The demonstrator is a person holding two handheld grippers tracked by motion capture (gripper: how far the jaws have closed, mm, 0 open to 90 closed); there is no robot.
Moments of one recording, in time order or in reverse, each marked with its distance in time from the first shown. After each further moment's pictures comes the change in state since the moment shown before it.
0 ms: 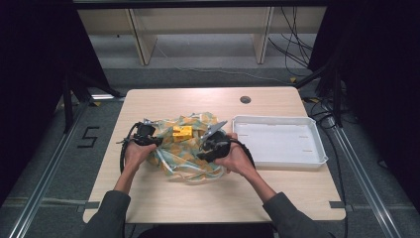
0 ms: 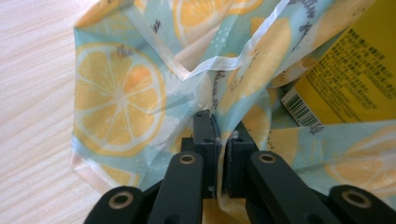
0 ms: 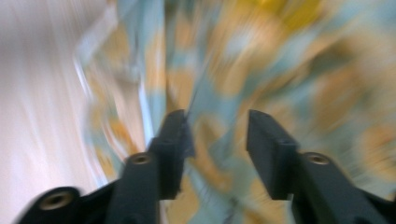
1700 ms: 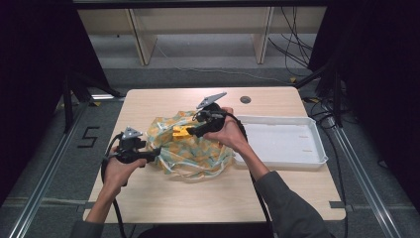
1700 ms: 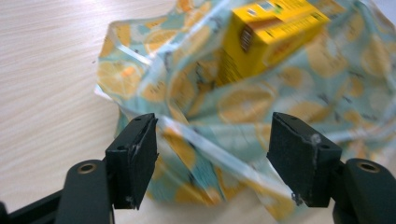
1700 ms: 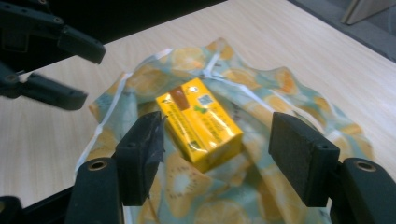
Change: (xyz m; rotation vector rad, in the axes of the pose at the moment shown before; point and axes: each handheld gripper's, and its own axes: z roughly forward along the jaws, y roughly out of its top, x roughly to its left) left arm -0.038 -0.037 -0.100 -0.151 -0.044 -0.022; right arm -0.026 0.067 -0.013 -0.121 0.001 0.022
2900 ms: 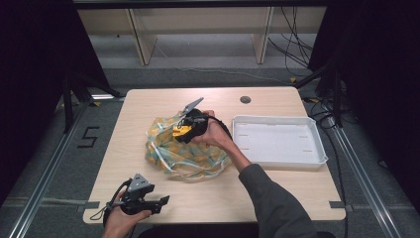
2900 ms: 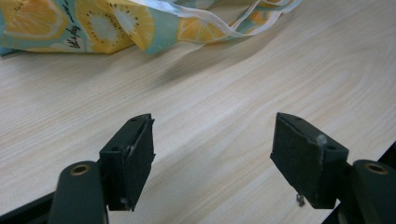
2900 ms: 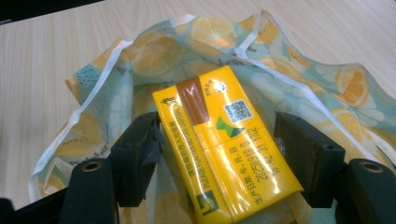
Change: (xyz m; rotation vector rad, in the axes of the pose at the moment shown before) left arm -0.059 -0.092 -0.018 0.105 -0.144 0.073; right arm -0.001 0.002 0.066 0.118 0.074 -0.105
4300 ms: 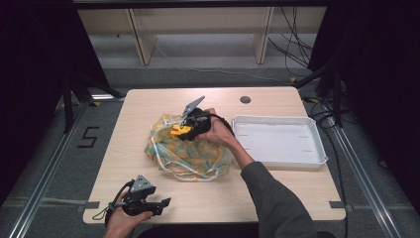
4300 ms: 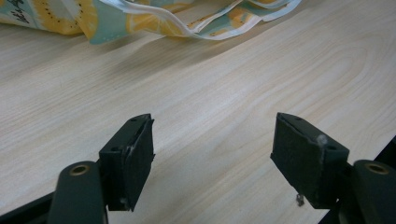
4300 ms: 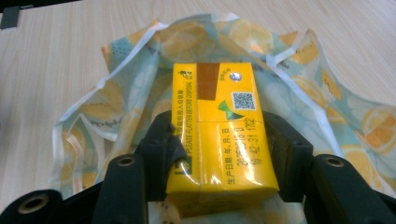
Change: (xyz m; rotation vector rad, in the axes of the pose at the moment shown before) left arm -0.002 -0.003 0.006 0.023 -0.009 0.007; right arm -0.007 0.000 -0.006 0.003 0.056 -0.078
